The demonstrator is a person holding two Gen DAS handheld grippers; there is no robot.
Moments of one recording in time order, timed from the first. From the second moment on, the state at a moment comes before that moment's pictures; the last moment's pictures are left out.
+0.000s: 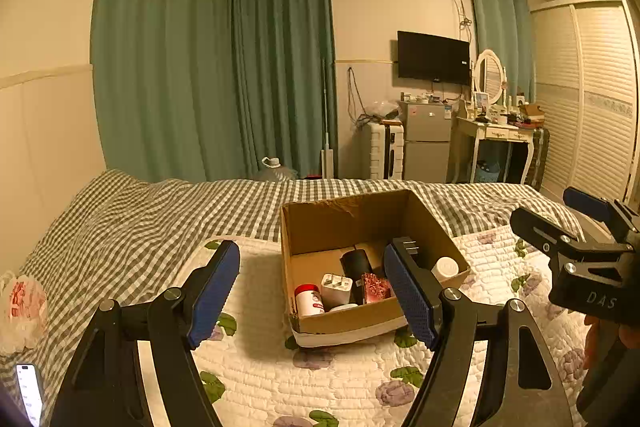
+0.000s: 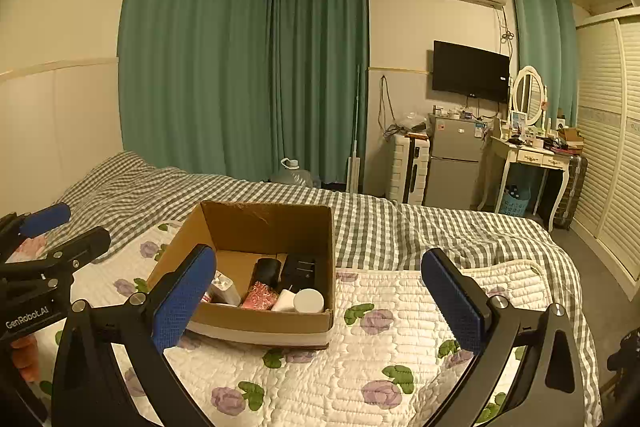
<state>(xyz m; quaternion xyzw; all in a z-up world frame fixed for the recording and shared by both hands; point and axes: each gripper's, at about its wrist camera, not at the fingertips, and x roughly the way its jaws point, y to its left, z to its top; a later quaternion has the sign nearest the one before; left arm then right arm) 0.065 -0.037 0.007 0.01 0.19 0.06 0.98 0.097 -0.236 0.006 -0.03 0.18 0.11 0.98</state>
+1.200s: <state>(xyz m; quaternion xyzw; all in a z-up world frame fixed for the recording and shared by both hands) 0.068 -0.035 0.005 0.02 0.20 0.06 0.98 0.099 -0.229 -0.002 -0.03 0.20 0.12 0.97</state>
